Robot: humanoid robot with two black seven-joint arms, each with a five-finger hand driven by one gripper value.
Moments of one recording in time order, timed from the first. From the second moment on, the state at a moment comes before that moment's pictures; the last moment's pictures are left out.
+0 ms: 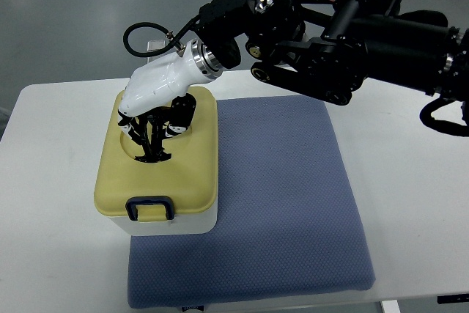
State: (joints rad) left arm 0.00 0.00 -0.02 -0.15 0.01 -0.01 0.06; right arm 1.58 0.00 0.04 0.89 -1.66 0.37 0.59
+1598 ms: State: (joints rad) left arm 0.00 0.00 -0.02 -0.15 0.01 -0.01 0.06; right arm 1.67 -0.20 0.06 0.89 -1.57 0.40 0.60
